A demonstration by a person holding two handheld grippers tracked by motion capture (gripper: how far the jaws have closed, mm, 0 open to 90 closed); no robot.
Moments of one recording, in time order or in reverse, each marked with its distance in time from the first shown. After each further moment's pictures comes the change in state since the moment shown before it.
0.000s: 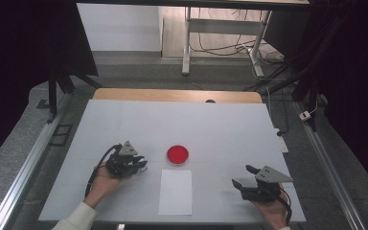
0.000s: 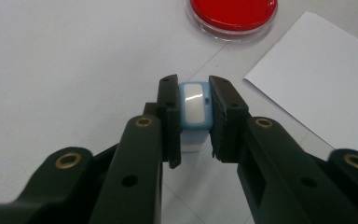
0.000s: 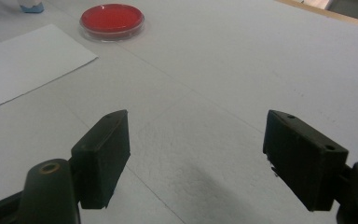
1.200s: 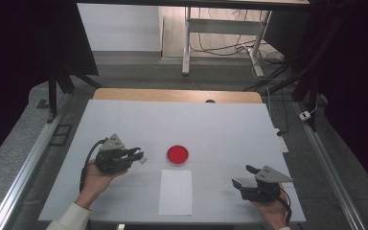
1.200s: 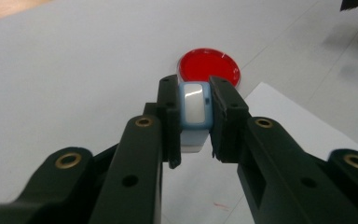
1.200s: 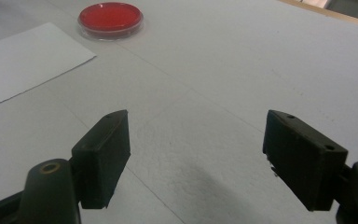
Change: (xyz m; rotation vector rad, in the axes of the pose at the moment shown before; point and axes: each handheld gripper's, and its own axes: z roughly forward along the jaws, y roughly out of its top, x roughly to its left) left arm 0.002 0.010 -0.046 -0.216 -0.051 -0.064; right arm 0.000 0.000 0.001 0.008 -0.005 -0.005
